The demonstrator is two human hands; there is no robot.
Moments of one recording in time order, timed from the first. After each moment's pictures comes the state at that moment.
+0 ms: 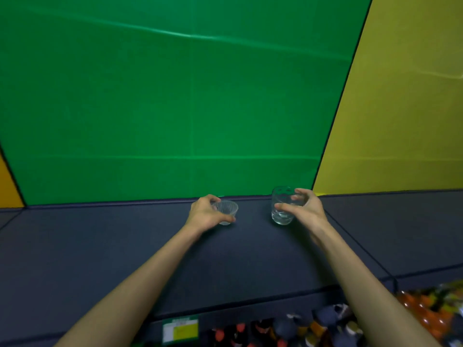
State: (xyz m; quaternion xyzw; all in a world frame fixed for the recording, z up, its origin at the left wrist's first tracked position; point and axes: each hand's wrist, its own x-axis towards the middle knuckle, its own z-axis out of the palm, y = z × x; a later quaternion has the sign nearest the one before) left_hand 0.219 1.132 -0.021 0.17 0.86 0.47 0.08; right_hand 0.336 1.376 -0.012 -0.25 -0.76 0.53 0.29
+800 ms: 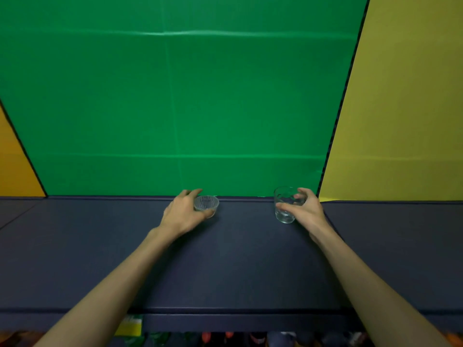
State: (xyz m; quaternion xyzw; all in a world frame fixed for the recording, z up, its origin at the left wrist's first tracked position) left_hand 0.236 1.160 -0.014 0.14 0.96 0.24 -0.06; right_hand 0.297 1.478 -0.038 -0.21 -0.80 0.52 0.20
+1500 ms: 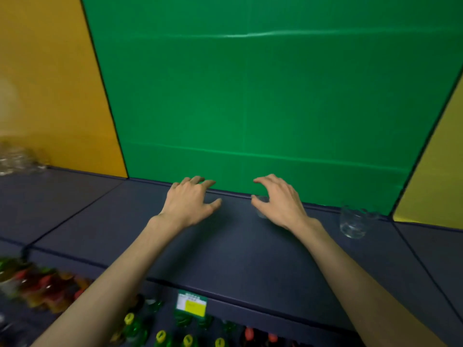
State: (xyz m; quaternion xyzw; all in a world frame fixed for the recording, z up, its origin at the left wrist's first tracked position) left_hand 0.273 1.040 0.033 0.11 0.98 0.02 -0.15; right_hand 0.268 1.278 0.023 0.13 -0.96 0.17 0.19
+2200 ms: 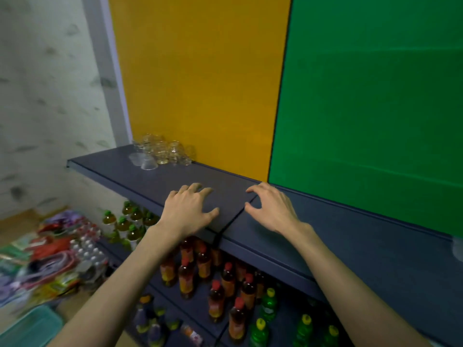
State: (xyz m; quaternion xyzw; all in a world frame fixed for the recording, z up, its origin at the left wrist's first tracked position) left_hand 0.356 0.617 0.025 -0.04 0.99 0.00 -0.16; right_hand 0.271 0.829 0.016 0.29 -0.93 0.19 0.15
